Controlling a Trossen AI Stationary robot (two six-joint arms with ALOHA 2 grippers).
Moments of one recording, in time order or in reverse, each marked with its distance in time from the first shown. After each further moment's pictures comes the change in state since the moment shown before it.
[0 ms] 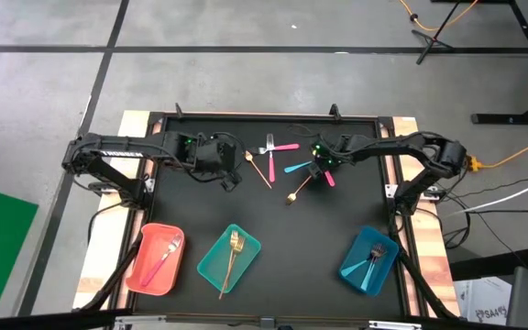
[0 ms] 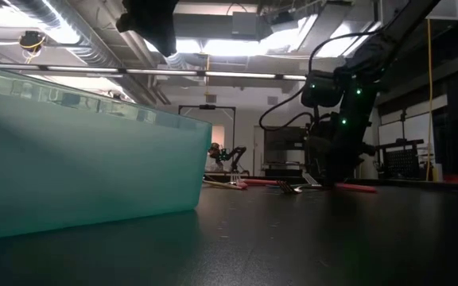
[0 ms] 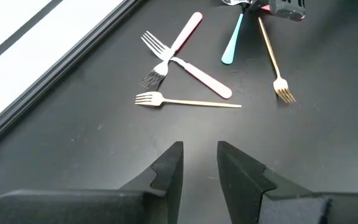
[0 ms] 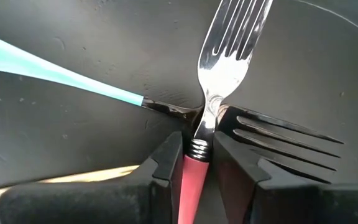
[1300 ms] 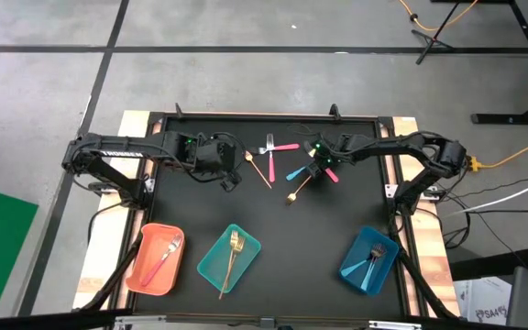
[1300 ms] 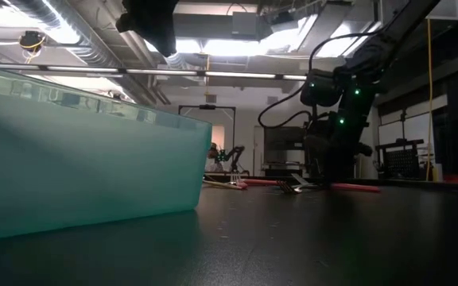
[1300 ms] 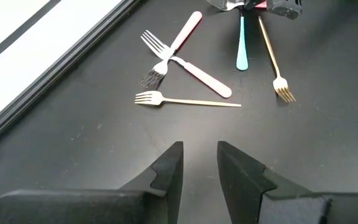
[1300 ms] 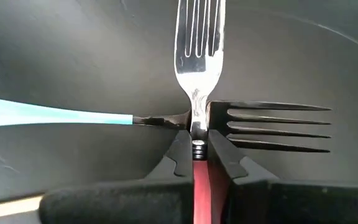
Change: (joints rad) left arm 0.000 0.000 0.000 -0.002 0.003 -0.001; right arm 0.000 0.004 -0.001 0.048 -0.024 -0.013
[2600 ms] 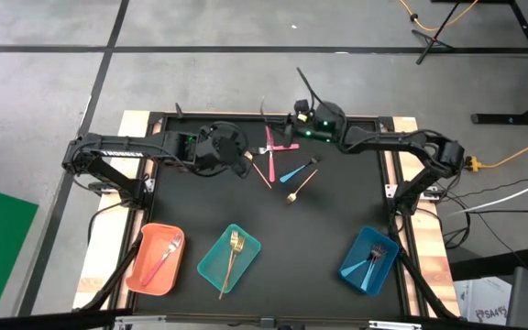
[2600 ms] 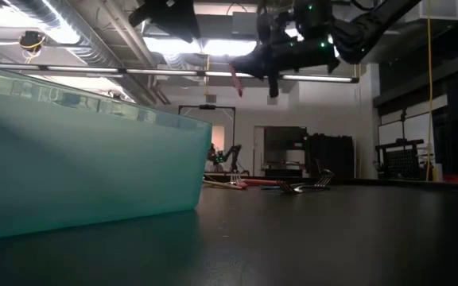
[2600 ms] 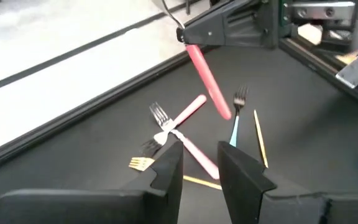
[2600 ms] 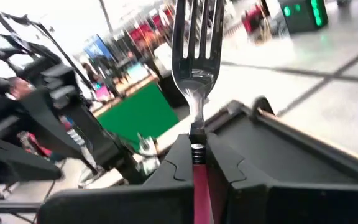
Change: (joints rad) left arm 0.002 0.000 0.000 0.242 -0.207 -0.079; right arm 0.057 0.000 0.211 0.937 -0.339 0.160
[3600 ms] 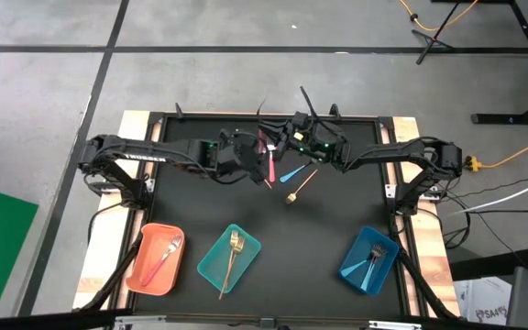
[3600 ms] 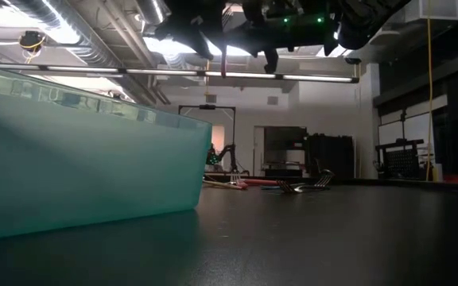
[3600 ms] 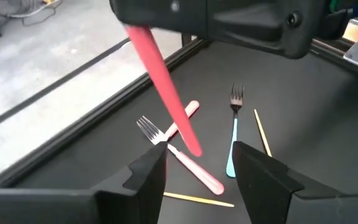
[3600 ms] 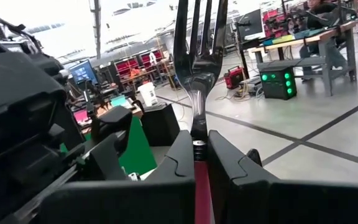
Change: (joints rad) left arm 0.002 0.143 0.000 0.164 -0.017 0.165; right arm 0.199 0.000 0.001 0.160 0.348 -0.207
